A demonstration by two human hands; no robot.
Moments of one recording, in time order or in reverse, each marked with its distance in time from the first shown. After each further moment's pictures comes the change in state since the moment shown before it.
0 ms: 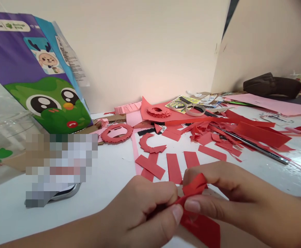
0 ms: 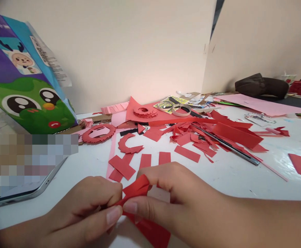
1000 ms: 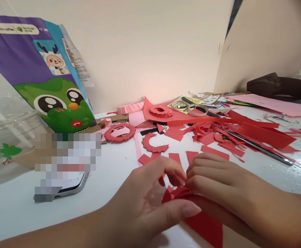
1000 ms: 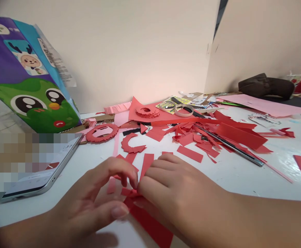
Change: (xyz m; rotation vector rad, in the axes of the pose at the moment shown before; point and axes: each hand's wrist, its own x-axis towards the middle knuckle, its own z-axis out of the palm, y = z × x) left_hand 0.014 0.007 0.000 -0.199 -0.016 0.249; right_hand 0.003 0.001 -0.002 -0.864 0.069 -0.568
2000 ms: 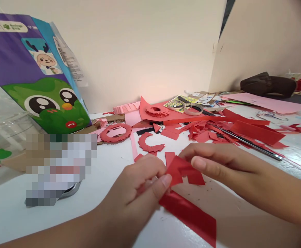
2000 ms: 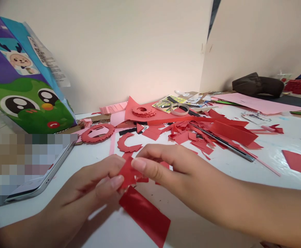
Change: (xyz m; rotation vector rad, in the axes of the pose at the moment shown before) left_hand -0.002 0.000 0.010 -0.086 0.216 -0.223; right_hand 0.010 0.004 -0.019 0.498 0.110 0.437
